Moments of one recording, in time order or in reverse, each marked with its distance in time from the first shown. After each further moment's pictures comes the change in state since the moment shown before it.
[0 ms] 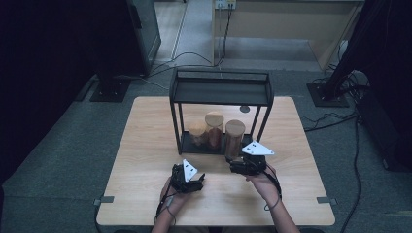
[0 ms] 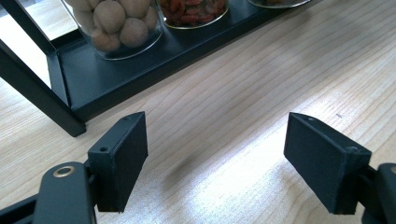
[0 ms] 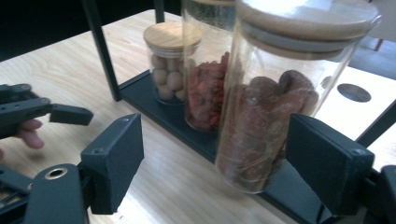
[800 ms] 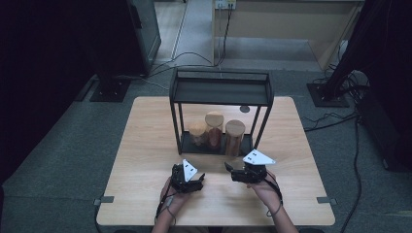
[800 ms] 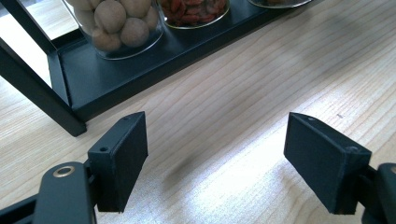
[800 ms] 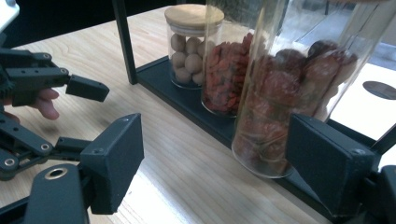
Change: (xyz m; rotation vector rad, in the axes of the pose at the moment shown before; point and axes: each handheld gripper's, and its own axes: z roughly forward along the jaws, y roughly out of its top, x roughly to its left) left arm 0.000 0.000 0.000 -0.002 0.001 -0.004; right arm -0.008 -0.035 0.002 -0.030 0.067 -0.038
